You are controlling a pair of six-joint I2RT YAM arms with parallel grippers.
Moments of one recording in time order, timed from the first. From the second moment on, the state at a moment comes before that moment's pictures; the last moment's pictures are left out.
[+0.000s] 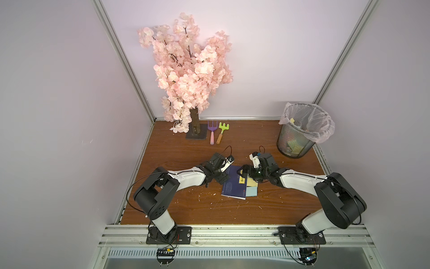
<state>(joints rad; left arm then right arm) -0.68 1.66 0.81 -0.02 -0.11 0.34 0.53 1.55 0.68 0.07 -0.36 0.73</state>
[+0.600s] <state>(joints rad) -0.68 1.66 0.81 -0.02 -0.11 0.34 0.52 1.57 0.68 0.12 -0.40 0.75</state>
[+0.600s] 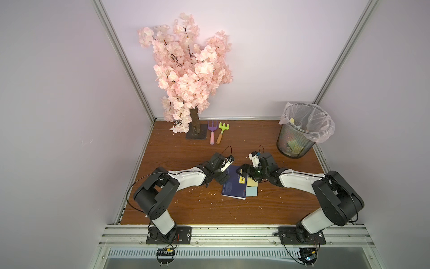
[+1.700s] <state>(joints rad) -0.68 1.57 0.81 -0.11 -0.11 0.40 0.52 1.58 0.63 0.29 -0.51 0.84</state>
